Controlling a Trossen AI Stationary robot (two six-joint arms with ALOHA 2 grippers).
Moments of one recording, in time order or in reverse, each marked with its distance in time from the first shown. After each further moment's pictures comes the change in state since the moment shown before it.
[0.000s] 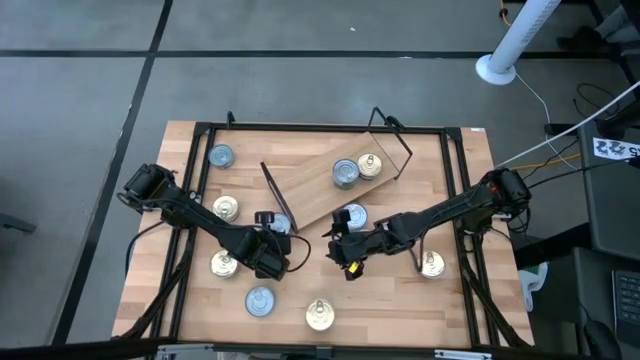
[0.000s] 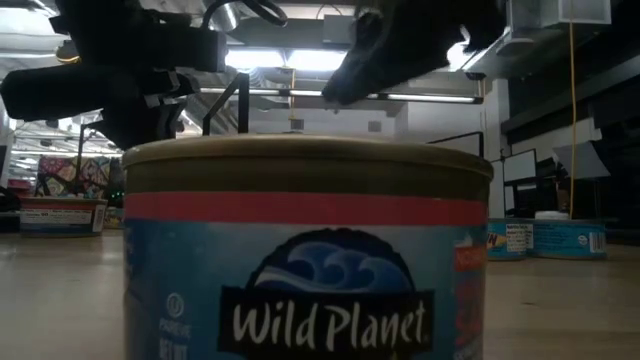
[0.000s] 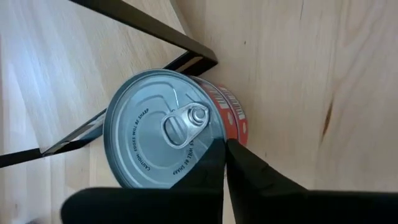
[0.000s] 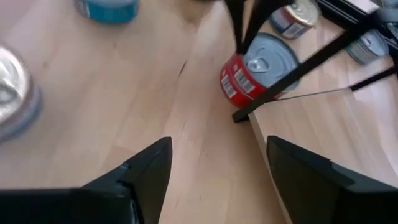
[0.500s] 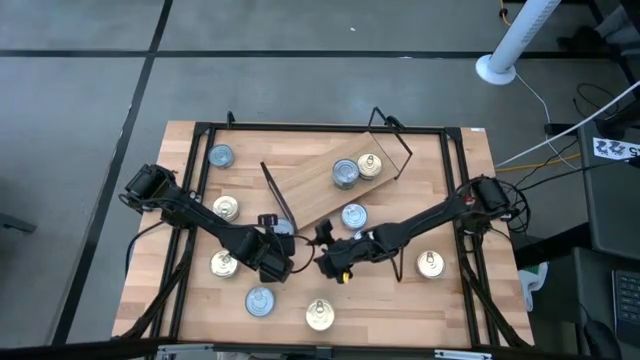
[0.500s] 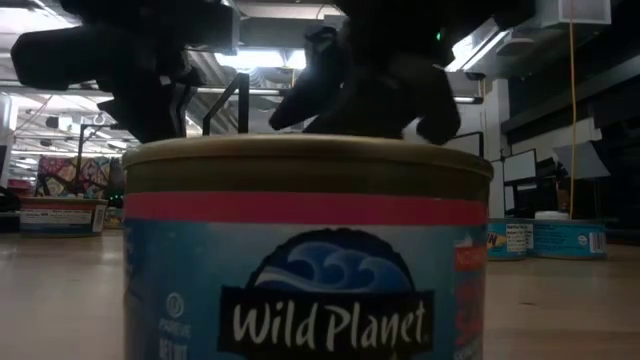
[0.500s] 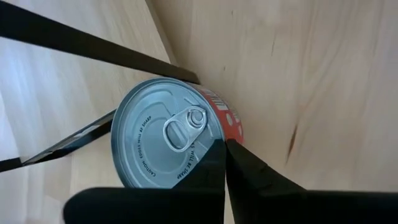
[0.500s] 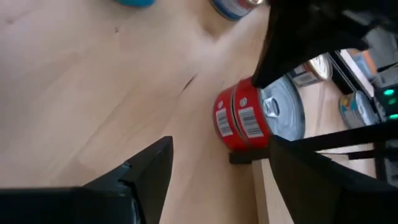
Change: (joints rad) left arm 0.000 0.003 0.060 0.011 0.025 -0.034; right arm 0.001 0.170 0.000 0.257 0.021 -0.348
